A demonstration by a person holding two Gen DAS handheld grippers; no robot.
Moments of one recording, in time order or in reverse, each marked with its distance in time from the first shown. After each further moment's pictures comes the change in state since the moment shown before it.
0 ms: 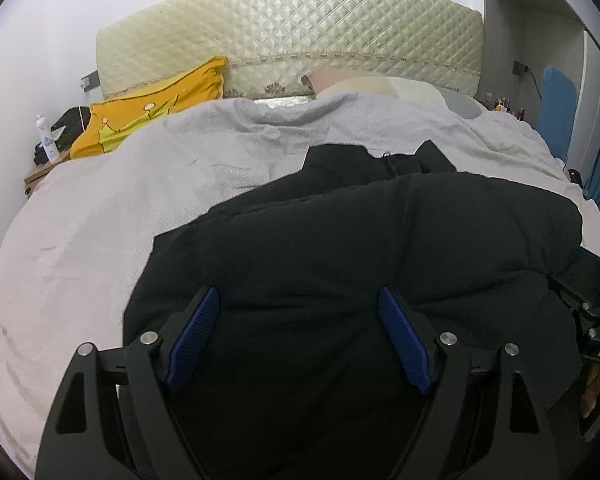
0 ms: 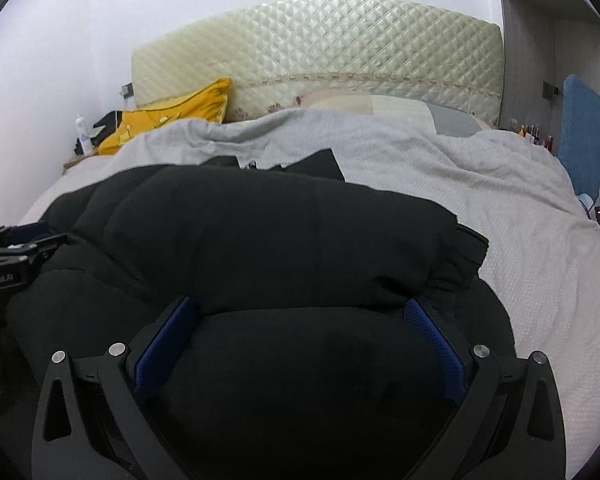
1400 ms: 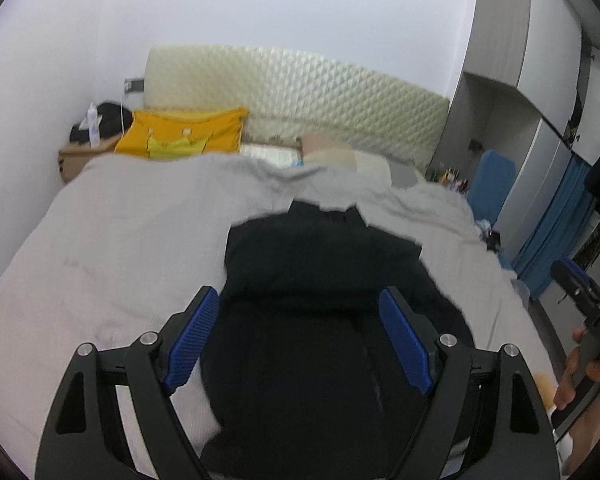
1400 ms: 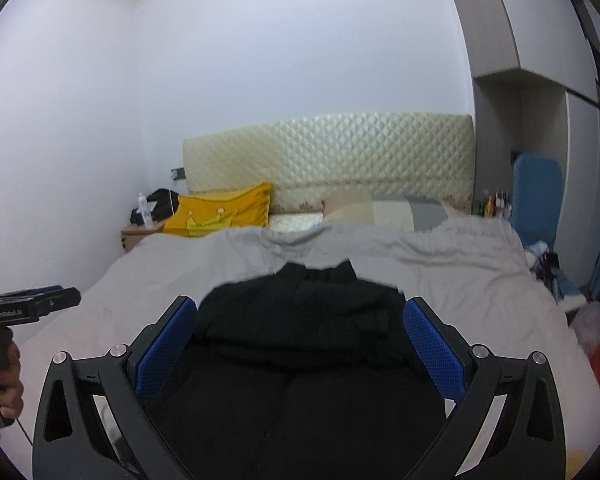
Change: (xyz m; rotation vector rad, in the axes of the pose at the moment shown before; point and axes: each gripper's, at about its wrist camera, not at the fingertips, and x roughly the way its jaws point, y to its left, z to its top) left arm -0.366 0.052 -0.047 -0.176 -0.083 -0.137; right arm -0.386 0.066 0.025 0.044 -0.231 0.061
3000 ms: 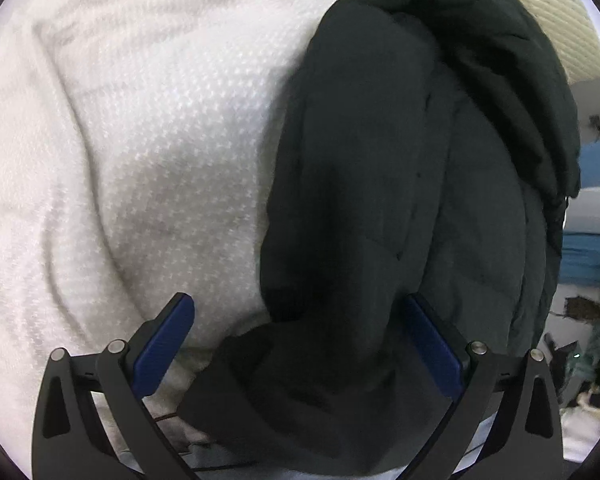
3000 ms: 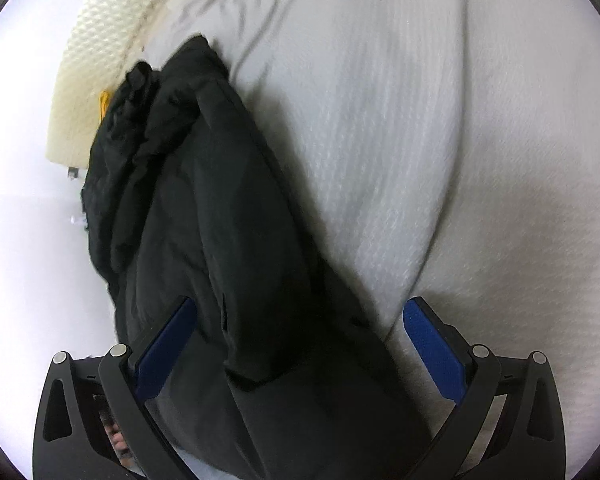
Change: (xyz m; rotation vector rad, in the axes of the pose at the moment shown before) left arm 0.200 0.127 -0.171 -0.503 0.801 0.034; right arm 0.111 -0.257 -0.241 0.896 0.749 0.080
